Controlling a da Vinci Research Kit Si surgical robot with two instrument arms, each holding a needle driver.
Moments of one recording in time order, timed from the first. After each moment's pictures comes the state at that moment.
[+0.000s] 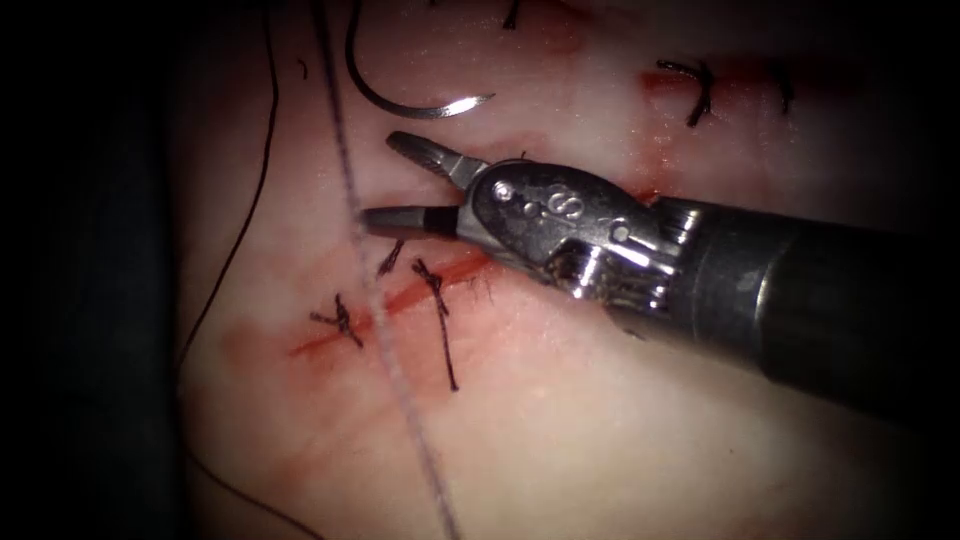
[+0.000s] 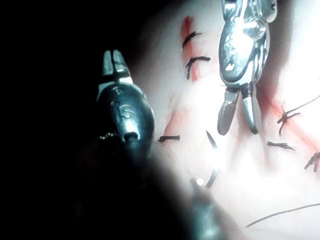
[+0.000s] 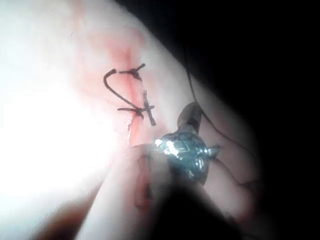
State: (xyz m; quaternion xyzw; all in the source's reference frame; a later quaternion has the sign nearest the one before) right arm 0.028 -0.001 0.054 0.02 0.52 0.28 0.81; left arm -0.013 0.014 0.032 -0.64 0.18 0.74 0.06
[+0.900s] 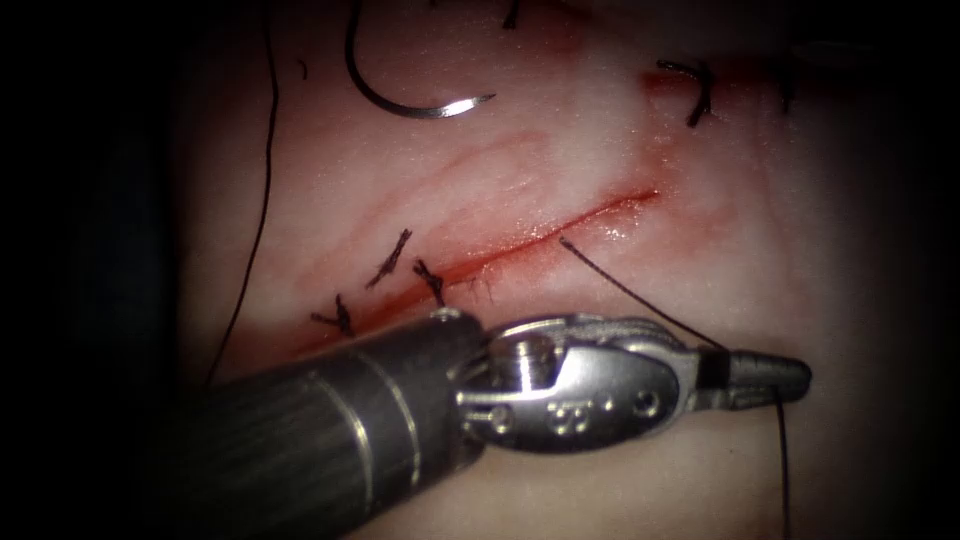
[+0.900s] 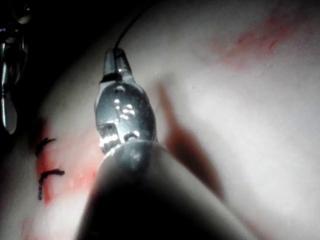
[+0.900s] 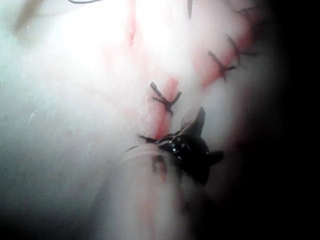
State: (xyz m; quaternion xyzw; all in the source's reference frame) right arm 0.004 0.008 0.052 -0.11 0.48 0.39 0.78; left arm -0.035 -0.005 0.046 -0.67 0.03 0.74 -0.07
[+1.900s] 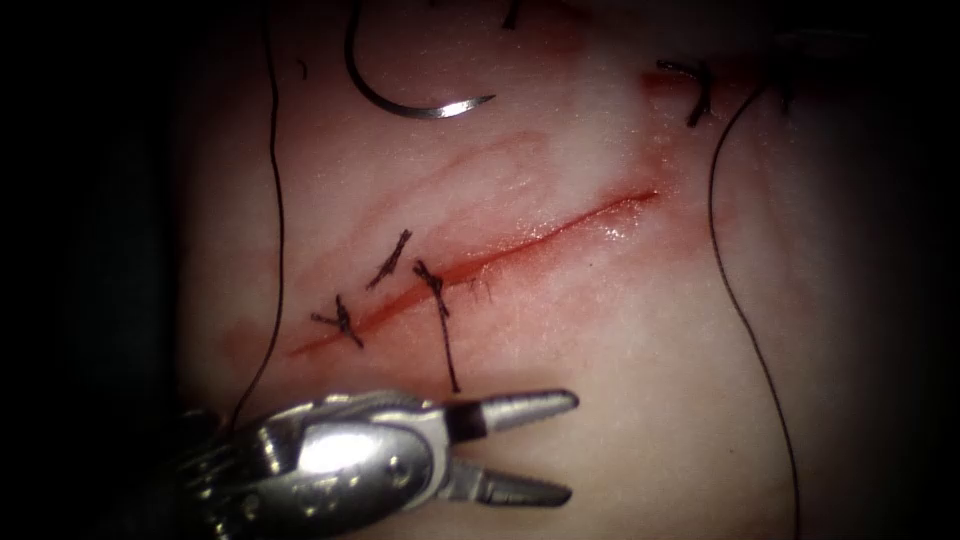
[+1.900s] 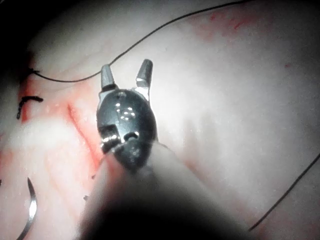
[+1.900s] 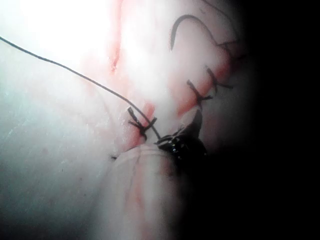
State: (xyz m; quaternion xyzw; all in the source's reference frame) right arm 0.006 0.008 0.046 -0.12 0.48 0.29 0.82; left arm -0.020 -0.007 0.043 -0.56 0.05 0.82 0.10
